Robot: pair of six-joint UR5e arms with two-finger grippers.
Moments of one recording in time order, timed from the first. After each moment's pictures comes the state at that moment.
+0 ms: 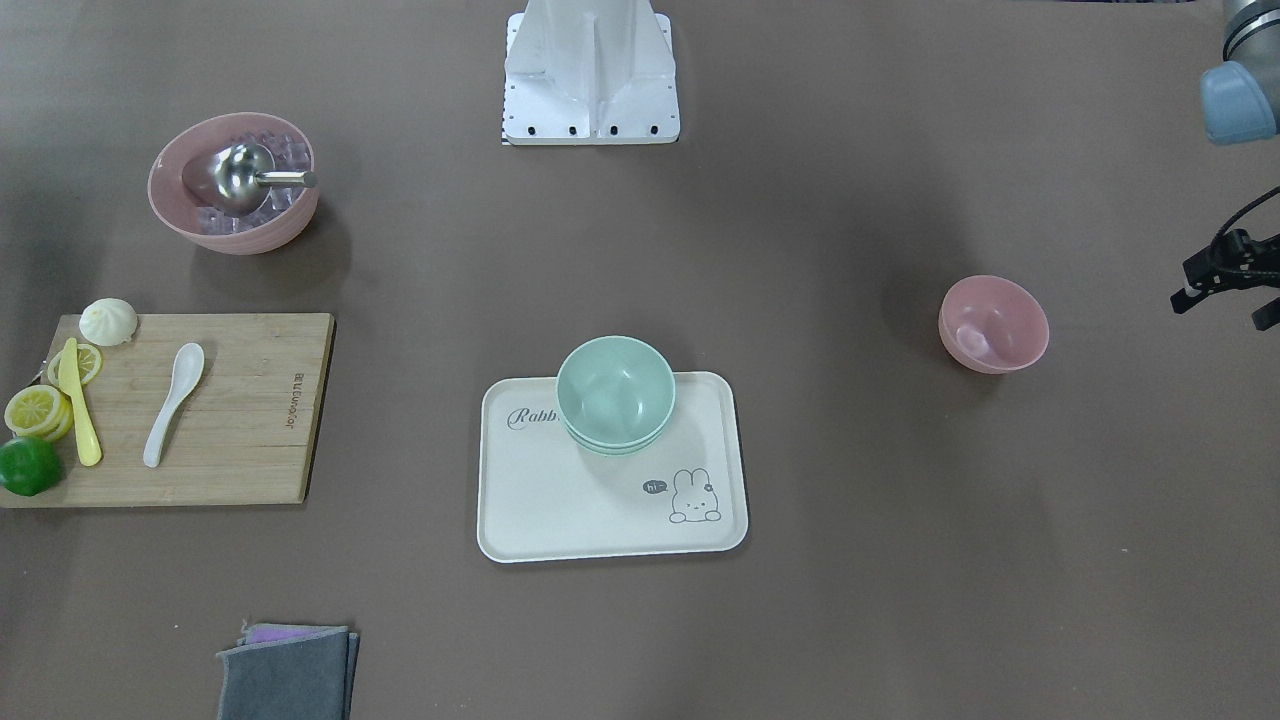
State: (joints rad) left arm -1.34 -1.64 -1.72 -1.77 -2.40 -0.25; right arm 1.40 -1.51 1.56 -1.44 2.38 -0.05
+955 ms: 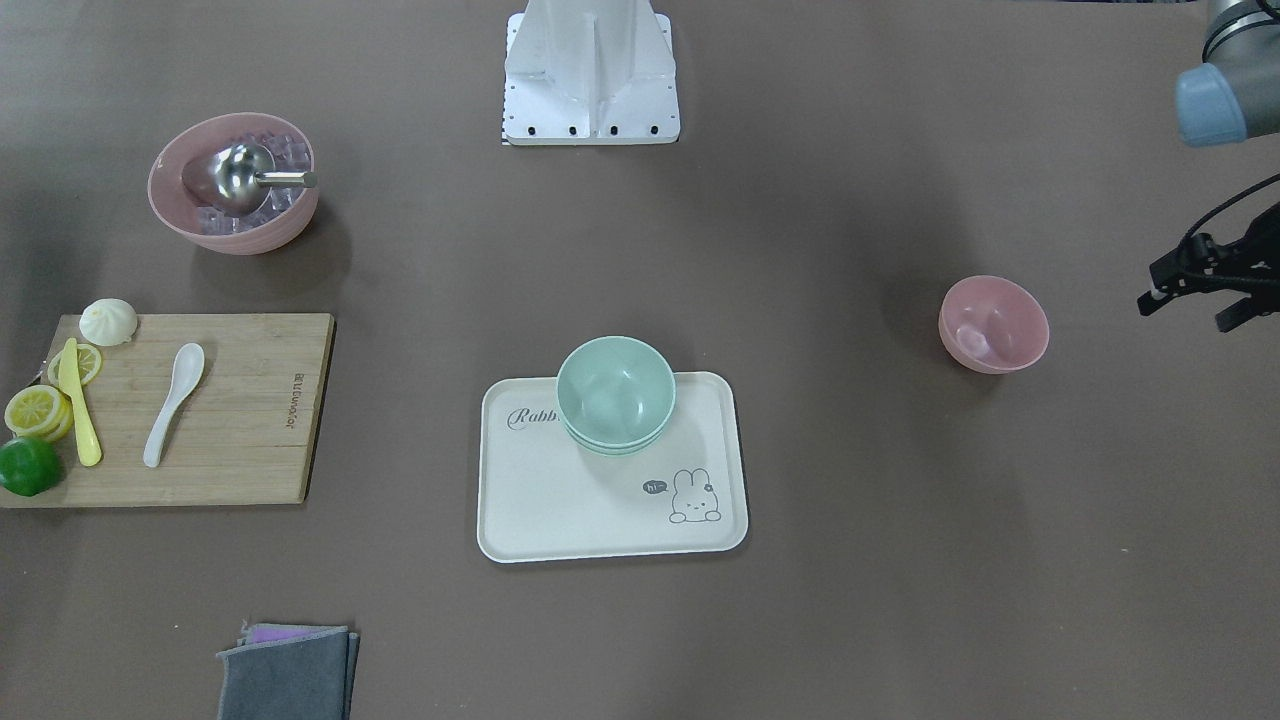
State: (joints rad) left arm -1.26 -1.65 -1.71 -1.80 -2.40 -0.39; right arm 1.37 -1.48 1.50 -1.39 2.38 0.01
